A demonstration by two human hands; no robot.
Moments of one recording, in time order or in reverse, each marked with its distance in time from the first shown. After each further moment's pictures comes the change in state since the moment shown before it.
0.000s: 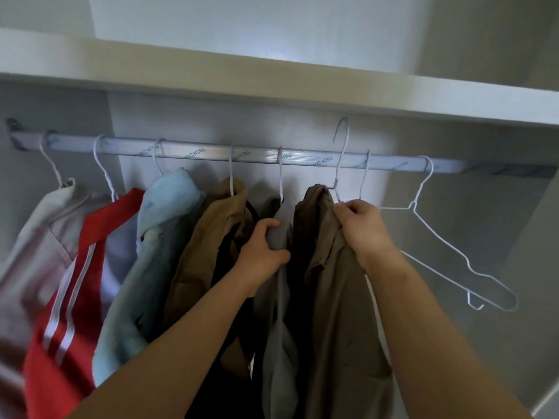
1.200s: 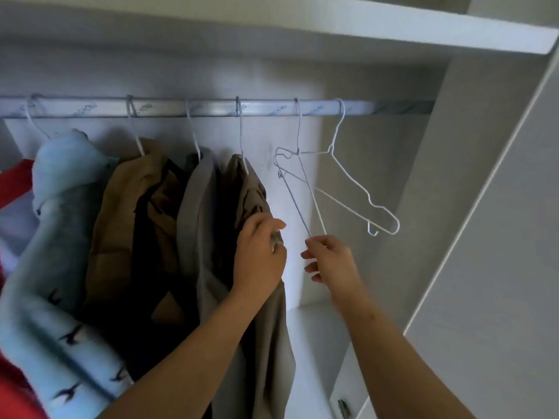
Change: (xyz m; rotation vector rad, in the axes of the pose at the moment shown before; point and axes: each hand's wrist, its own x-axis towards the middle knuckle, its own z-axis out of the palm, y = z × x) left_hand -0.064 -0.008 0.119 0.327 0.188 0.376; right_hand -0.085 0.097 -0.070 0.145 -0.013 0.339
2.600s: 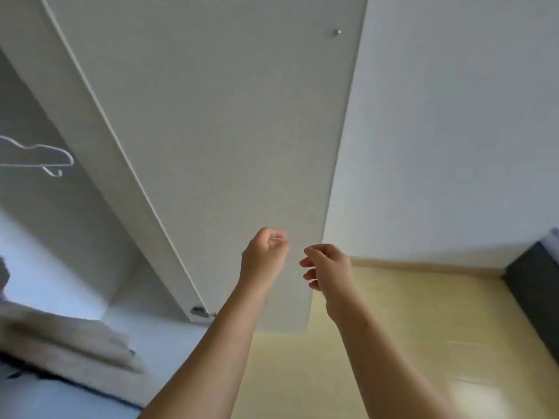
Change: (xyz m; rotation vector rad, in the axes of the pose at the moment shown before) left_hand -0.274 0.134 0.062 -0.419 -1.252 -0.051; right_hand -0.323 0.125 -0.125 0.301 1.103 0.309
